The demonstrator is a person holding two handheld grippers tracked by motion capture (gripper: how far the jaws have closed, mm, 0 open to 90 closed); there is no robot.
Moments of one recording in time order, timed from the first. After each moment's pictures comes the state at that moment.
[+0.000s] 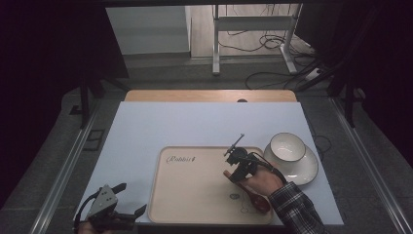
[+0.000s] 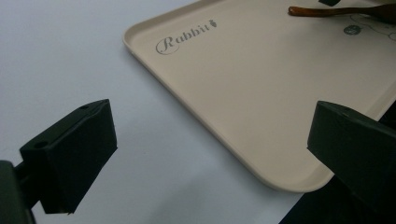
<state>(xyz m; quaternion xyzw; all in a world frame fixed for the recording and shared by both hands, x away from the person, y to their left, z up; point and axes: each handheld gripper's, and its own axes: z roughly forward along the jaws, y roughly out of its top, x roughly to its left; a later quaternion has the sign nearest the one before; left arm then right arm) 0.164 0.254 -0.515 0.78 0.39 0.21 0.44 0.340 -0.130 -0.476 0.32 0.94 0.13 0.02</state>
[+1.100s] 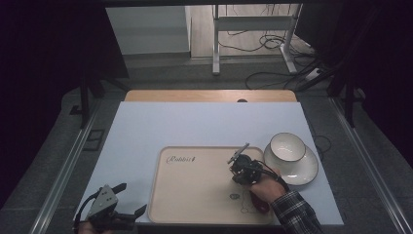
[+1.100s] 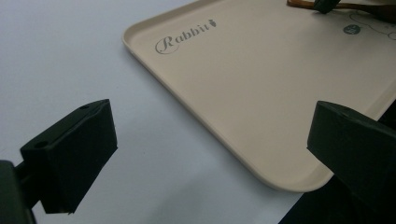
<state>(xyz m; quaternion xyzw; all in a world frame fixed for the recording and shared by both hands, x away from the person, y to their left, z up) 0.164 0.254 -0.515 0.78 0.39 0.21 0.44 0.328 -0.147 -0.496 0.28 0.94 0.17 0.05</state>
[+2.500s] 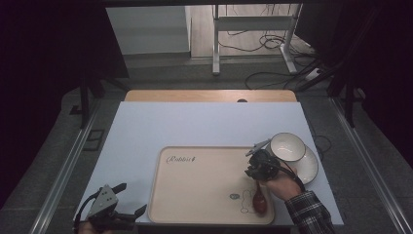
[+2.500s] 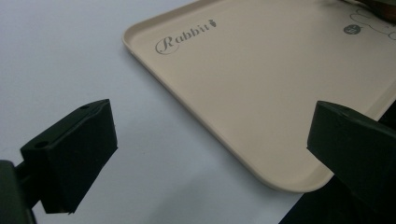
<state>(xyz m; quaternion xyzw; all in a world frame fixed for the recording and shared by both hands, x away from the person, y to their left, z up) 0.164 0.254 -0.514 0.78 0.39 0.21 0.44 0.335 -0.192 -0.481 0.32 0.92 0.21 0.09</state>
